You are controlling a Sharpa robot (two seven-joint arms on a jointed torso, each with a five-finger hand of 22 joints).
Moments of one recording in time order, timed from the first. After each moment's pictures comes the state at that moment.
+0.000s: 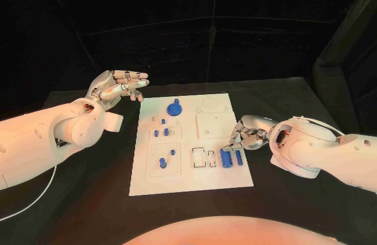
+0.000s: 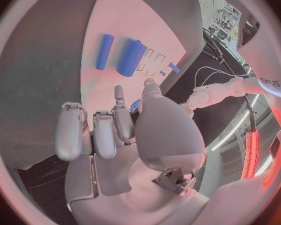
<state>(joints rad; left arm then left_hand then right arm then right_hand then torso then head) 1.21 -0.84 -0.08 1.40 -0.09 -0.18 0.45 1.32 -0.05 0.43 -0.16 0.05 1.00 0.20 0.12 0.07 1.07 0.12 0.24 0.07 1.19 0.03 1.05 0.49 0.17 1.16 0.12 0.65 0.64 1.07 -1.11 -0.05 1.90 -1.34 -0.23 -0.49 1.23 -0.07 -0.21 0.29 0.28 0.98 0.10 0.31 0.19 1.43 0.01 1.34 1.31 1.47 -0.06 1.48 1.31 0.07 1.46 0.04 1.40 1.26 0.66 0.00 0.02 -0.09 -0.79</state>
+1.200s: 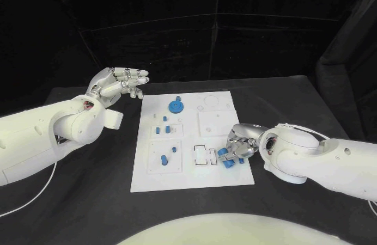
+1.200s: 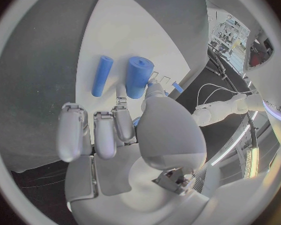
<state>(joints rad) 1.21 -0.86 -0.08 1.40 -0.09 -0.17 0.45 1.32 -0.05 0.44 -0.16 0.05 1.00 0.20 0.12 0.07 1.07 0.12 0.24 0.07 1.19 0.03 1.05 0.49 0.17 1.16 0.12 0.65 0.64 1.00 -1.02 -0.04 1.86 -1.46 -0.17 -0.54 1.24 -0.06 -0.21 0.28 0.32 0.98 0.09 0.34 0.23 1.43 0.01 1.35 1.31 1.47 -0.06 1.49 1.31 0.07 1.46 0.04 1.42 1.29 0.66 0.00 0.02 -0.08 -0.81</state>
